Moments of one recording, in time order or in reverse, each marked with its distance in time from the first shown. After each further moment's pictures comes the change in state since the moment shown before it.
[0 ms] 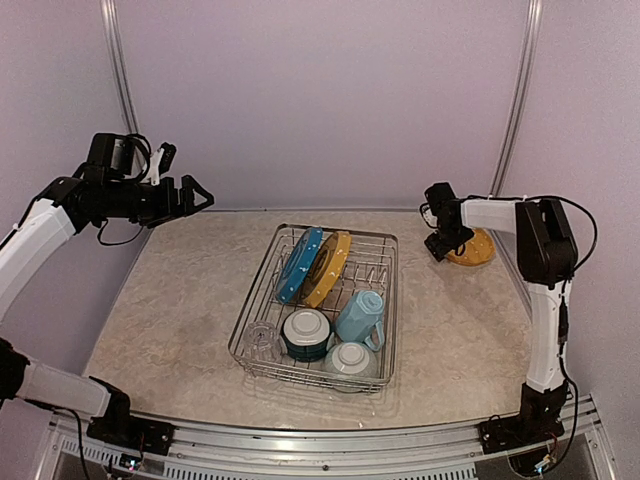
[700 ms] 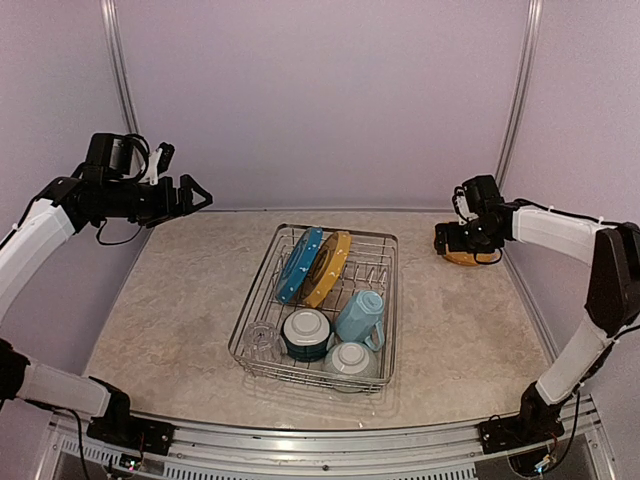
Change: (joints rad) left arm 0.011 -0.001 0.000 0.000 0.007 0.000; right arm 0.003 -0.561 -0.445 0.056 -0.365 0.493
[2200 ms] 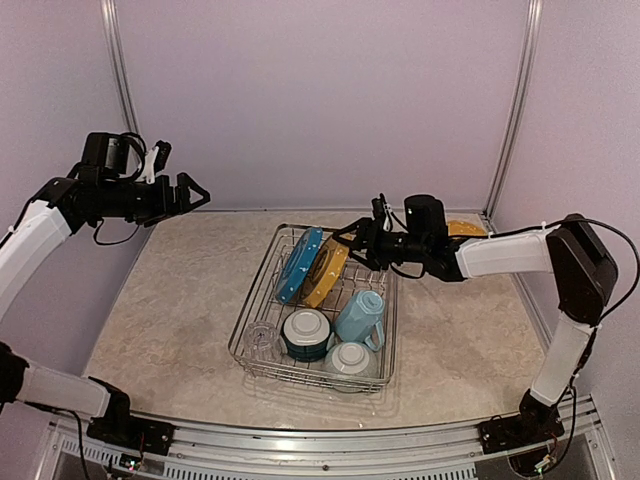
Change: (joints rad) left arm 0.006 -0.016 0.000 -0.001 0.006 -0.003; right arm 0.367 0.139 -0.139 0.859 -0.608 0.779
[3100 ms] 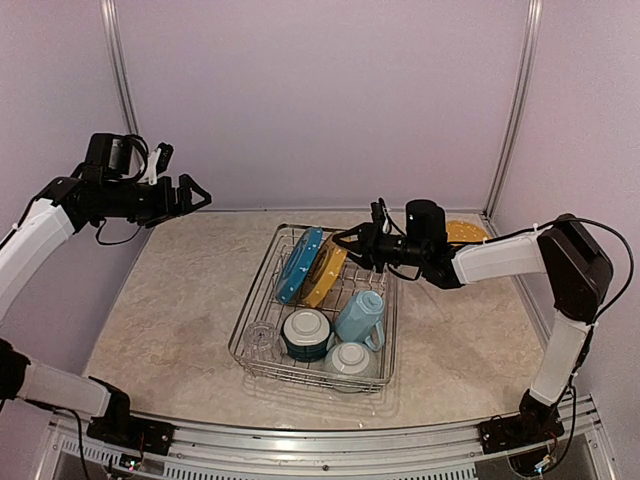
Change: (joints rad) left arm 0.004 0.016 0.000 0.000 0.002 -0.001; right arm 0.006 0.035 -0.039 0.170 -0.053 0.168
